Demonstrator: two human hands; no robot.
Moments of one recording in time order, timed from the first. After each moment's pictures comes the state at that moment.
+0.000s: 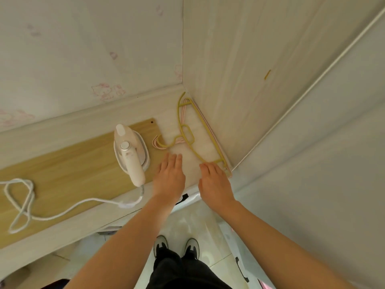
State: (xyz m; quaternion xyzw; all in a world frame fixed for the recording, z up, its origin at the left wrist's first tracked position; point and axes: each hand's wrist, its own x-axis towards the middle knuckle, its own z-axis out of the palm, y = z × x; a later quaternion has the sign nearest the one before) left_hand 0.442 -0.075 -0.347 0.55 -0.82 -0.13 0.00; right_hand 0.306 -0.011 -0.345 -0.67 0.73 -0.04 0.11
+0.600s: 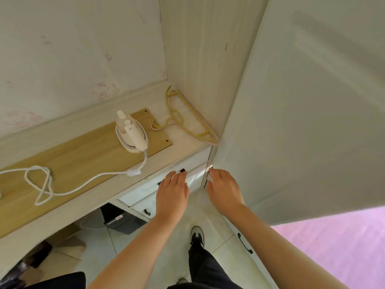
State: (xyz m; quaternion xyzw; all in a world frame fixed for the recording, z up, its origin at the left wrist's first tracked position) left_hand 0.504 0.087 -0.326 0.45 -0.87 -0.12 0.15; right_hand 0.351 0.150 -0.315 -0.58 0.80 -0.12 0.11
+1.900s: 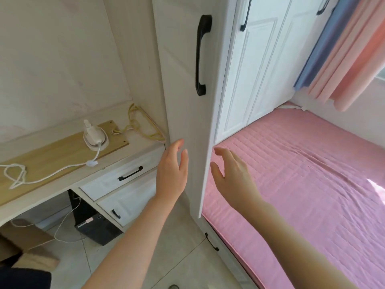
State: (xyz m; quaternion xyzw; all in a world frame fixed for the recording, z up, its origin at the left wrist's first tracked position) left_hand 0.363 0.305 -0.178 0.41 -0.77 -0.31 0.39; right_hand 0.247 0.417 -0.144 -0.54 0.77 -0.35 0.06
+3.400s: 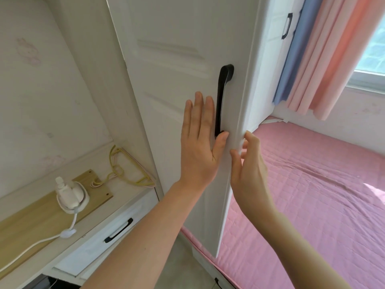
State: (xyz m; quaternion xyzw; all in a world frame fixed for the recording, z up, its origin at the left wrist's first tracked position) left_hand 0.223 0.208 -0.087 0.12 -0.82 -0.15 0.54; right_hand 0.187 0.330 -0.095 -0.41 0.72 -0.56 -0.03
